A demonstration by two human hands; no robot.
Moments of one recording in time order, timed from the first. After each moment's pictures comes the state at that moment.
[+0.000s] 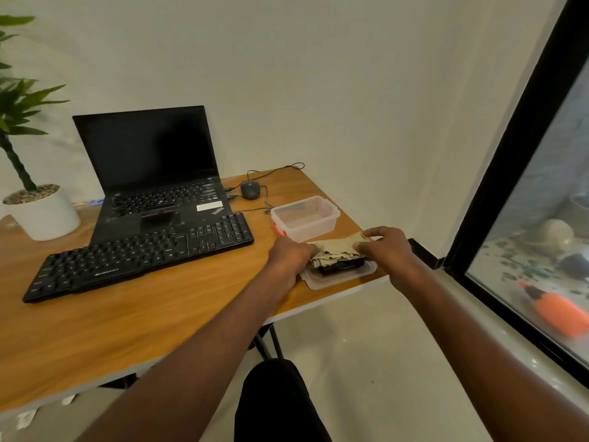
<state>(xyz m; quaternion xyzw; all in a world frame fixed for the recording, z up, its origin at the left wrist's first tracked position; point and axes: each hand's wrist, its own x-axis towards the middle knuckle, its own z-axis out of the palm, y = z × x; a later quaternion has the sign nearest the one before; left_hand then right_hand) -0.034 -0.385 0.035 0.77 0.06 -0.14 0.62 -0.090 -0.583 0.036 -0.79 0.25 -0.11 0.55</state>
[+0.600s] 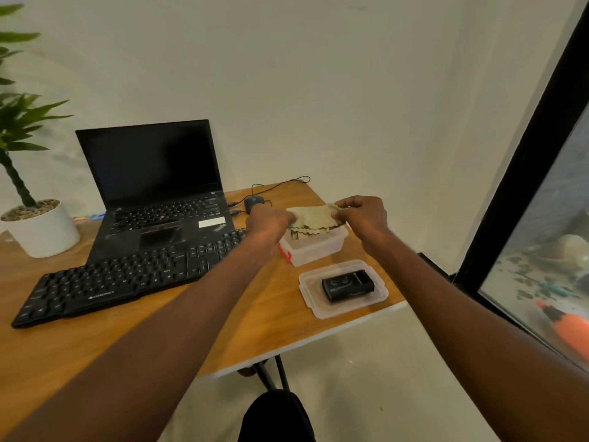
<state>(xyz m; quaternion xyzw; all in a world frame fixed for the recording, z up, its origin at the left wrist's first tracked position) 0.046 -0.368 0.092 0.81 0.06 -0.01 0.58 0.005 -0.557 0.088 -0.78 0.17 -0.21 0.56</state>
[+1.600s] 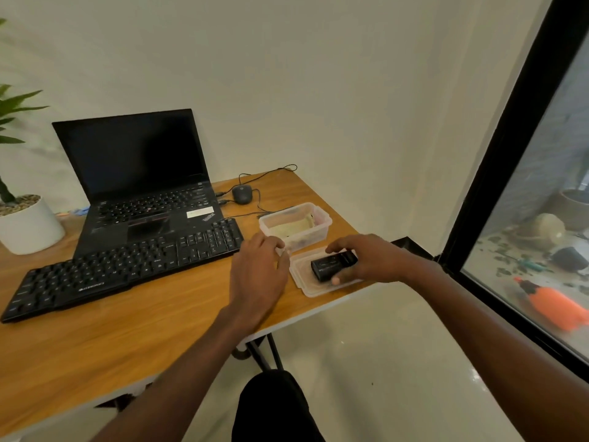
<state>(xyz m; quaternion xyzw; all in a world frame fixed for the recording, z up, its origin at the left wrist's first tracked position) -0.045 -0.337 0.012 0.92 -0.18 0.20 0.27 -0.093 -0.576 0.070 -0.97 -0.03 0.09 0.24</state>
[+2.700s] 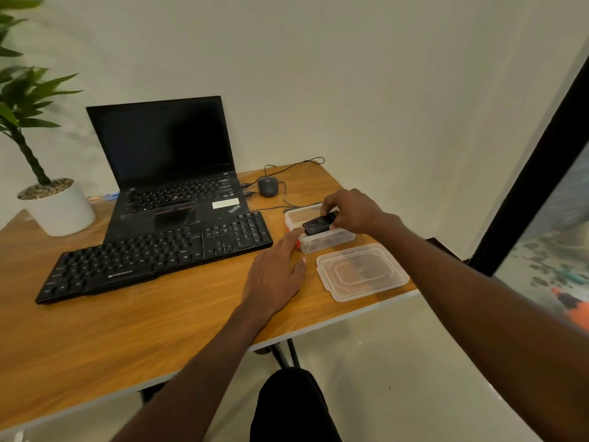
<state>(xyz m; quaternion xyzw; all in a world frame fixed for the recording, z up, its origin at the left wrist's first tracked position) -0.018 -0.310 -0.013 0.92 -0.22 0.12 0.29 0.049 -0.534 0.068 -0.99 -0.06 -0.06 0.15</state>
